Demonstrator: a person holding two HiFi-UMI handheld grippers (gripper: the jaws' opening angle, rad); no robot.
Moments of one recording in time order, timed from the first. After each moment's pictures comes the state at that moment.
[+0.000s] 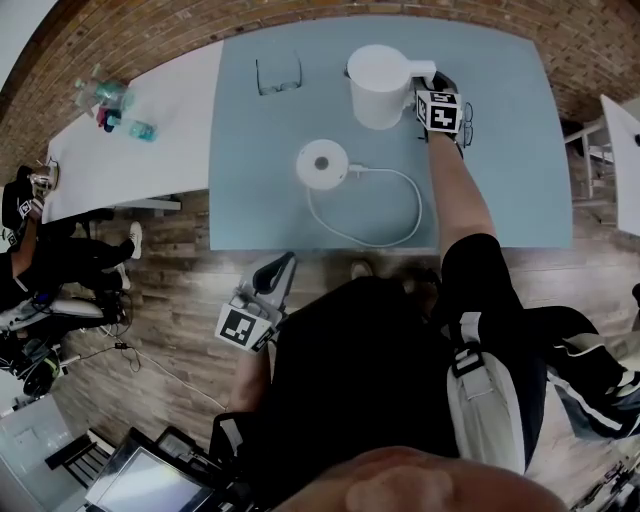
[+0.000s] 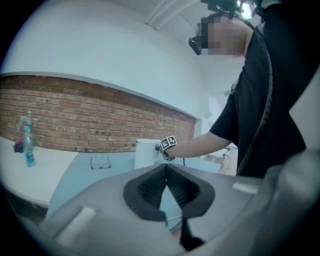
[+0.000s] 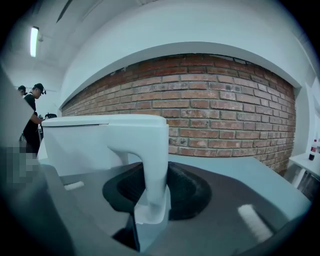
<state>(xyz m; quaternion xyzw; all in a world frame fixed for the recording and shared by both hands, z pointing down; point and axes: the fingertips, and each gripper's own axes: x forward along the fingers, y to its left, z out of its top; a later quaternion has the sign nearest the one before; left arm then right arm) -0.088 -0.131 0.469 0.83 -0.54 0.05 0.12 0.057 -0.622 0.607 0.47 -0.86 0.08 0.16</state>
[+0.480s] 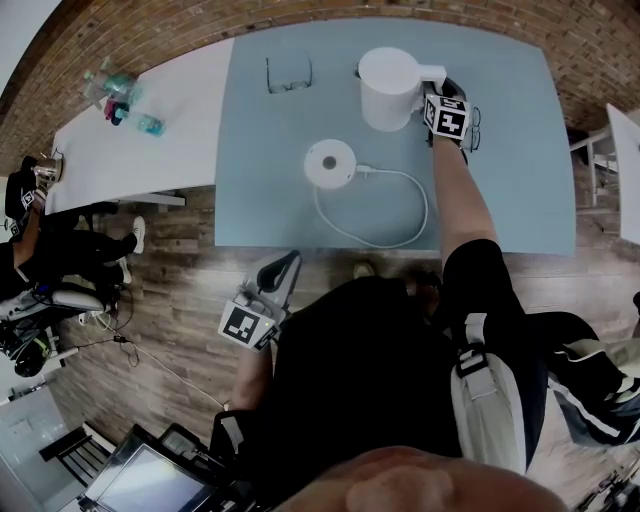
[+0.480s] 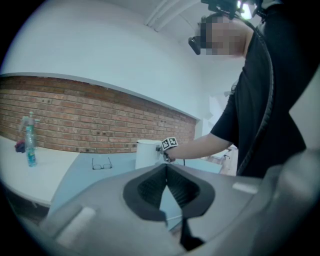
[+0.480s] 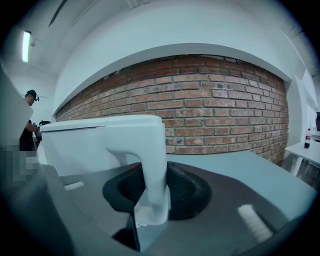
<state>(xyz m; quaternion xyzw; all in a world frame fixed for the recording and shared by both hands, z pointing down) -0.089 -0.127 0.470 0.83 -0.55 0.05 0.11 0.063 -0.620 0.608 0.50 -0.85 0.10 0.13</state>
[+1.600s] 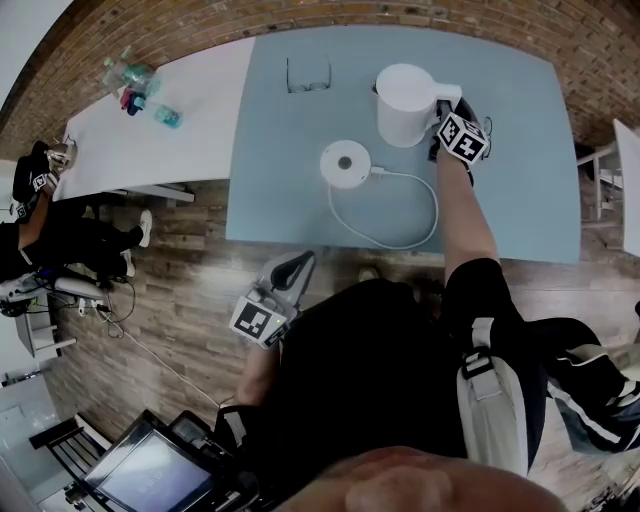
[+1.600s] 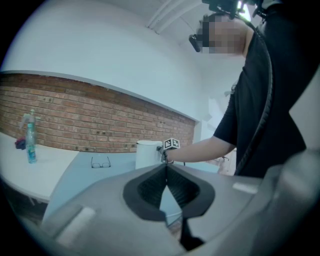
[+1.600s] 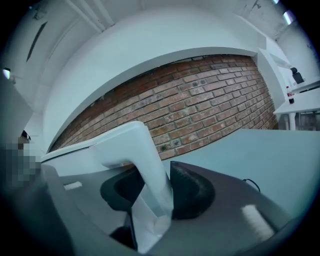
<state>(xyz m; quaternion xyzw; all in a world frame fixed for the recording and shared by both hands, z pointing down) -0.088 -0.108 0.472 0.83 -0.54 0.04 0.12 0.073 -0.582 0.597 0.52 -0.83 0.21 -0.01</state>
